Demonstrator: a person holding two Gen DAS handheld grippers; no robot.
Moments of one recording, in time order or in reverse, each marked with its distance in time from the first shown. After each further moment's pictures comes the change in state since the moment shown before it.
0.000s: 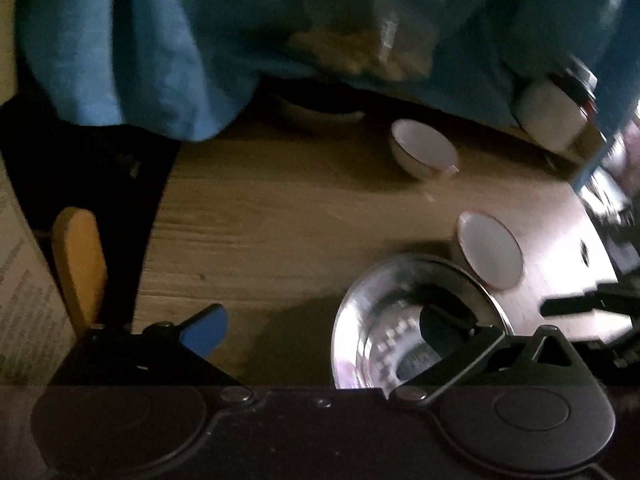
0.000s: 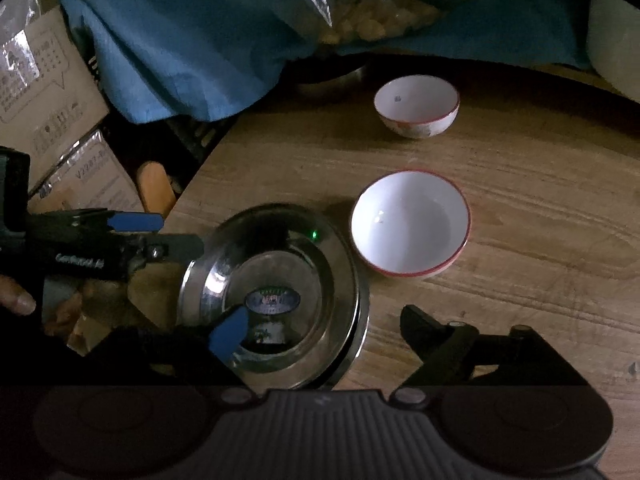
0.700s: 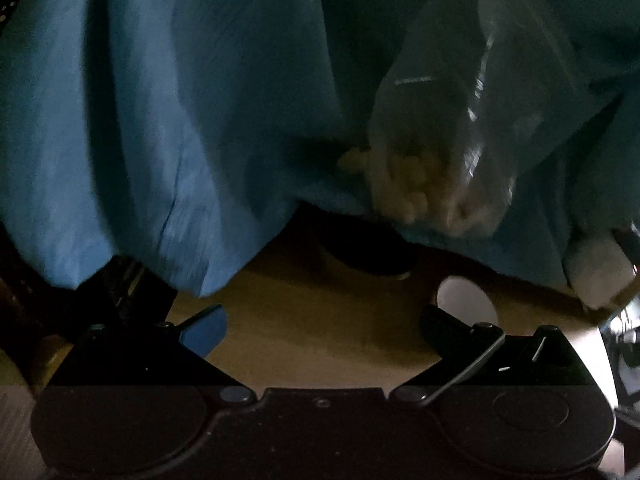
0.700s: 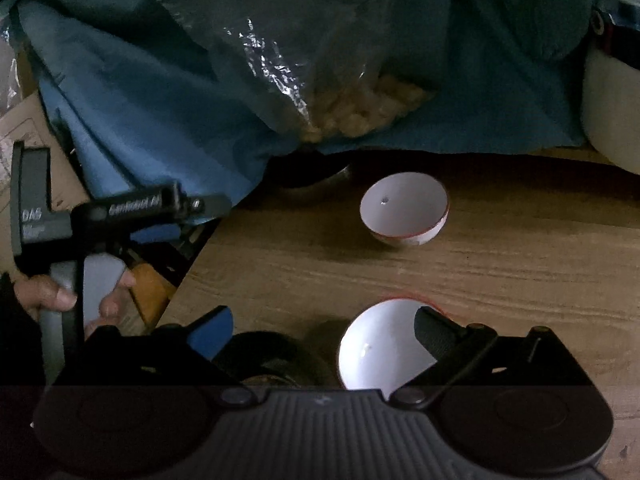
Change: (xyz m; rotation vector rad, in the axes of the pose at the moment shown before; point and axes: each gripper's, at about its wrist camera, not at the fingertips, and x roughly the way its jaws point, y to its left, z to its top) left arm 0.036 0.012 0.093 -0.193 -0.214 0.060; right arm 0.003 -0.012 0.061 0.054 -0.186 -0.003
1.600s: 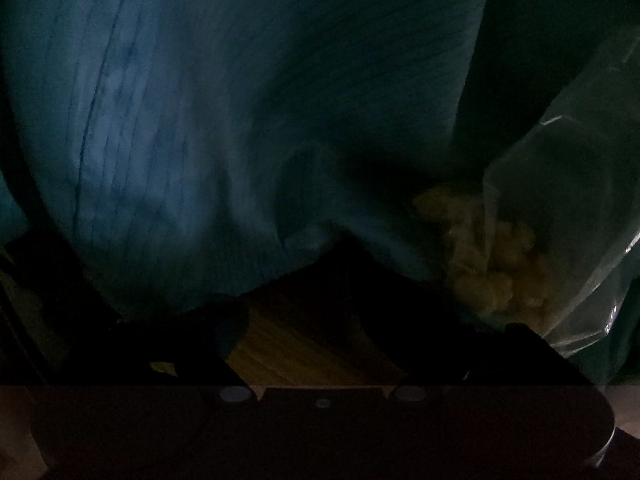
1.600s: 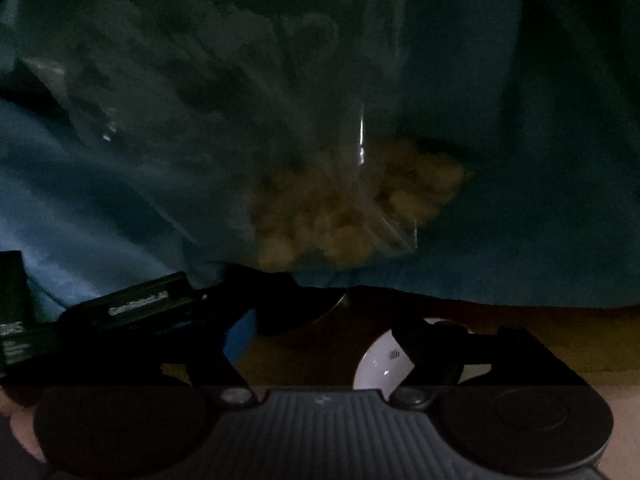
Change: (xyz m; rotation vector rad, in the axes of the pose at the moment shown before) left arm 0.083 0.016 0.020 -0.346 -0.023 0.084; right arm 0.112 -0.024 0.106 0.004 -0.071 0.029
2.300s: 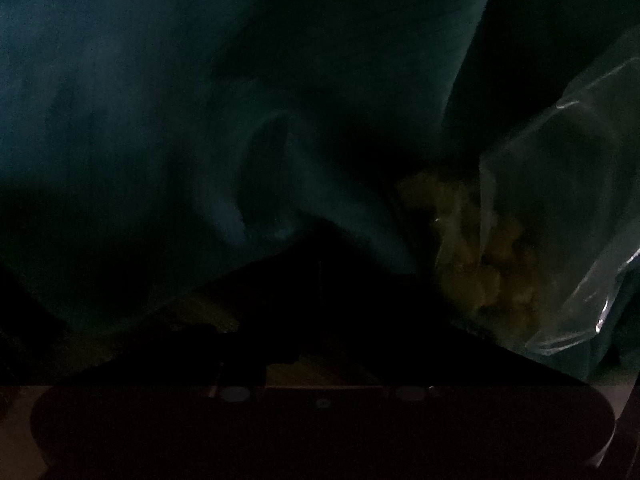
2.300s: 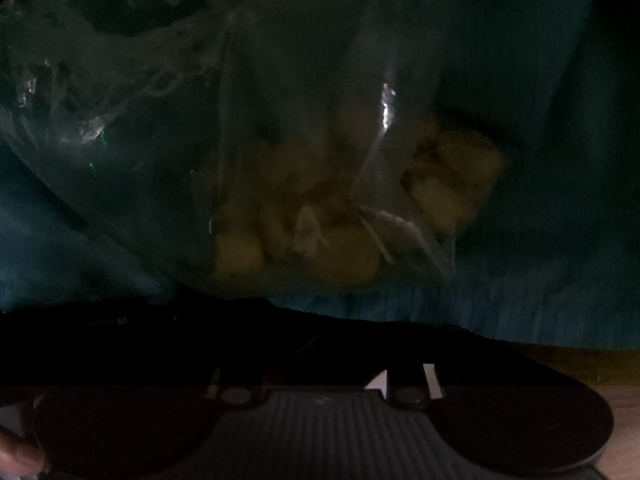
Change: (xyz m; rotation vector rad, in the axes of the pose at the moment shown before) left arm 0.028 0.009 0.011 -0.007 0.077 -0.099; right arm 0.056 0.003 0.011 -0.029 0.062 -0.076
